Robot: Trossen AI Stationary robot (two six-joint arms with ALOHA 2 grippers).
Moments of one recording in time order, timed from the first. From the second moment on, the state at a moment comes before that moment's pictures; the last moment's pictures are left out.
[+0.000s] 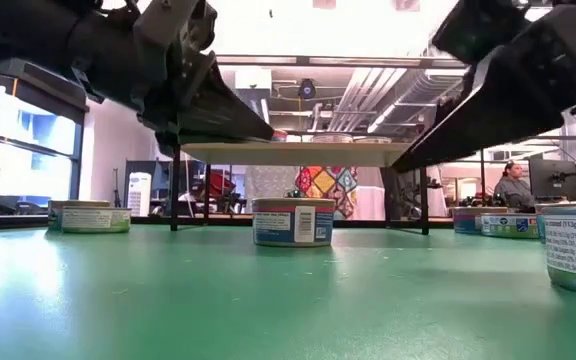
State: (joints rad) left arm -0.46 1.75 0.69 0.59 -0.64 -0.47; right arm 0.51 1.57 0.59 0.35 0.49 0.36
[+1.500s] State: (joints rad) left arm -0.22 1.96 0.68 0.66 -0.56 -0.65; right arm 0.14 1.99 0.69 0.83 0.08 0.08
